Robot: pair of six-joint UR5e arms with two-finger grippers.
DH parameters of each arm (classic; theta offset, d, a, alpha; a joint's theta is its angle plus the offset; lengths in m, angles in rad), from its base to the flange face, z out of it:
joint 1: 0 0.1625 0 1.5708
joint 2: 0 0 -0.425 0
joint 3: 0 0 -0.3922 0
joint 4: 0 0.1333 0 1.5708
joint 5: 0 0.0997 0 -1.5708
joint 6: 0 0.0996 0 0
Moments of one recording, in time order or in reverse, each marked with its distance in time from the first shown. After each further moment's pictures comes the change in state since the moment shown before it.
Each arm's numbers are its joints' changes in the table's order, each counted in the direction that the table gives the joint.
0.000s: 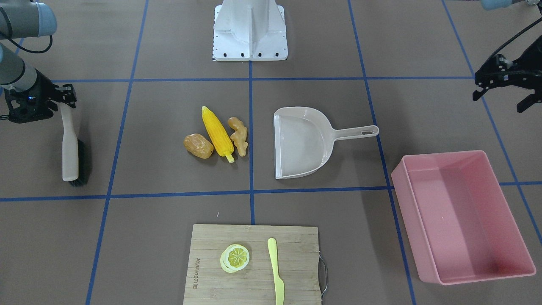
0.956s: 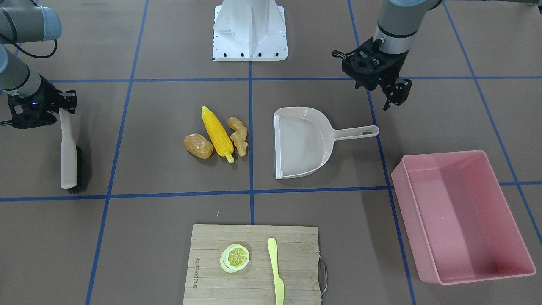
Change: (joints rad) left arm 0.547 -0.101 -0.077 -0.050 0.384 0.099; right arm 0.009 0.068 -0.016 -0.044 -0.021 -0.002
